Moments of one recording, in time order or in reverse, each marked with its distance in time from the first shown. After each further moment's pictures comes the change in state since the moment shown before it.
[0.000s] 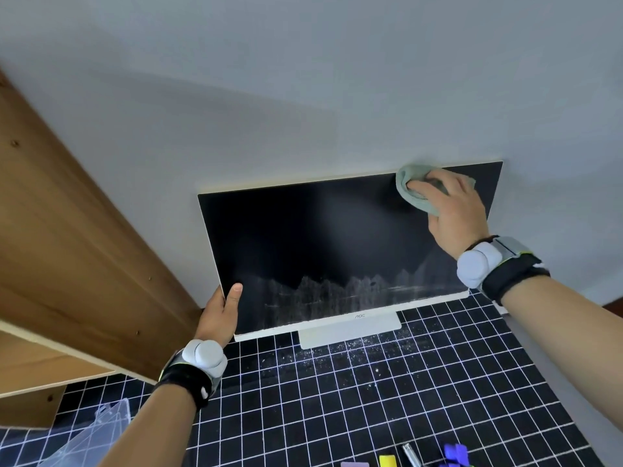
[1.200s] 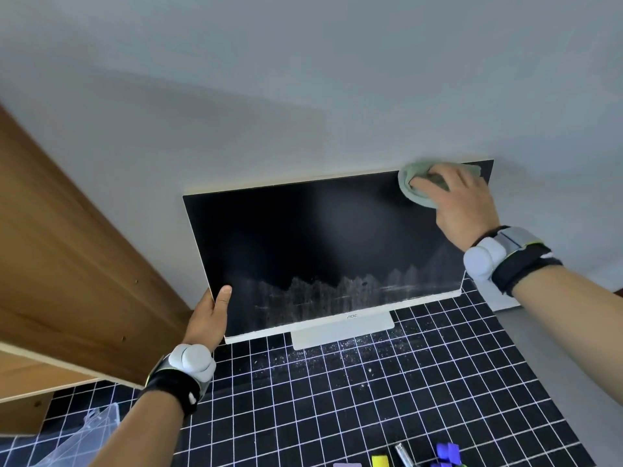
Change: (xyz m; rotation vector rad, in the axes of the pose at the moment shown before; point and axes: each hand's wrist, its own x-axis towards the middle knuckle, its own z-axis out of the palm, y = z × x) left_hand -0.003 0.006 0.001 0.006 0.025 -0.050; right_hand 0.007 0.026 -0.010 -0.176 -0.075 -0.055
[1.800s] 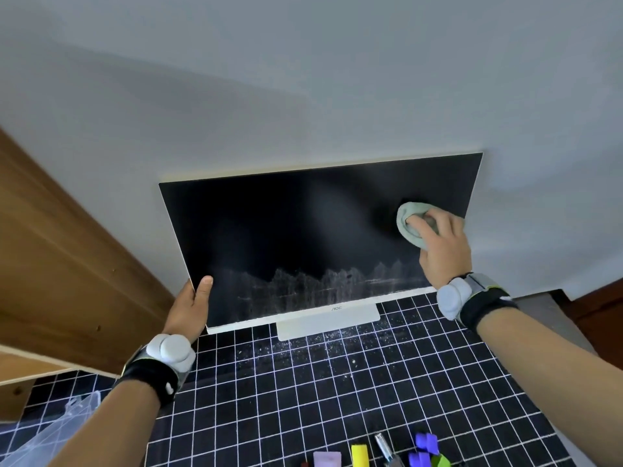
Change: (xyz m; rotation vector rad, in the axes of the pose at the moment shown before) left_hand -0.004 0.007 0.002 0.035 0.020 -0.037; right_hand -0.086 -0.004 0.051 0.142 -0.044 0.197
